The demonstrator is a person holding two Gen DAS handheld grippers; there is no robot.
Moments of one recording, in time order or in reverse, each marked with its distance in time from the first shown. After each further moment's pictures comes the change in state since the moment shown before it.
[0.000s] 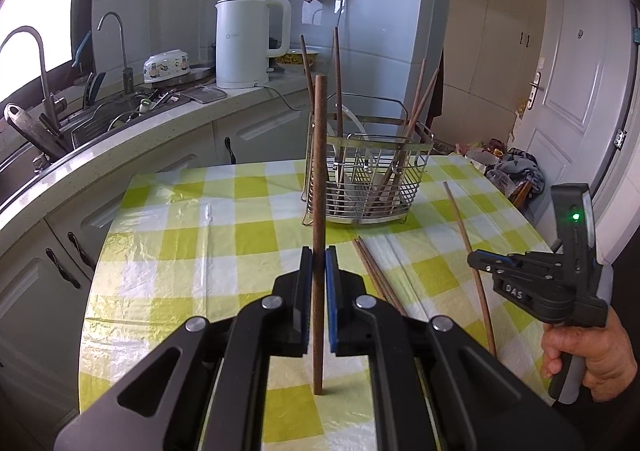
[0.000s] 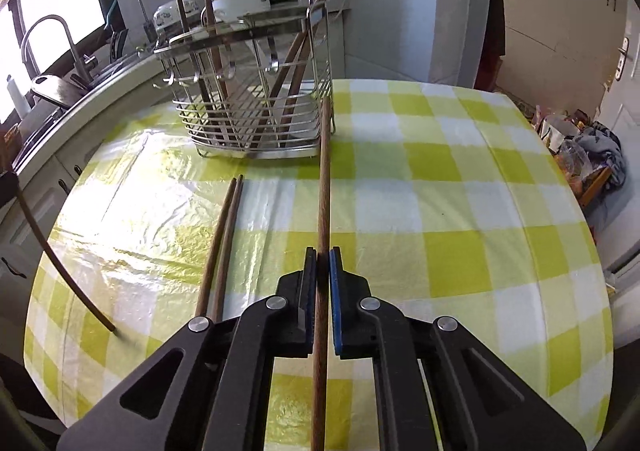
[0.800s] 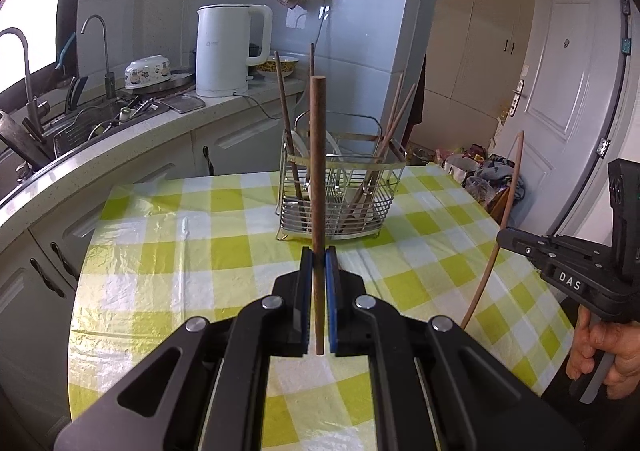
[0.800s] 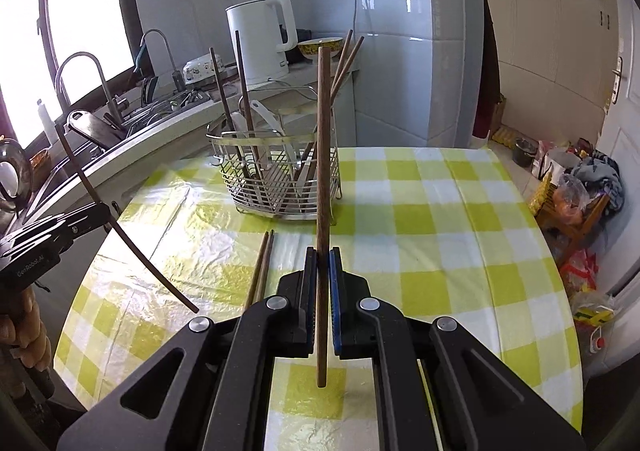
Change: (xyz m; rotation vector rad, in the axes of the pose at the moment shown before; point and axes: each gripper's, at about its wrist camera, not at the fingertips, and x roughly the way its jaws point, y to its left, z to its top) left arm -0.005 -0.008 0.024 -0.006 -0.014 -0.085; right arm -0.088 -0.001 0.028 -0.021 -0.157 0.051
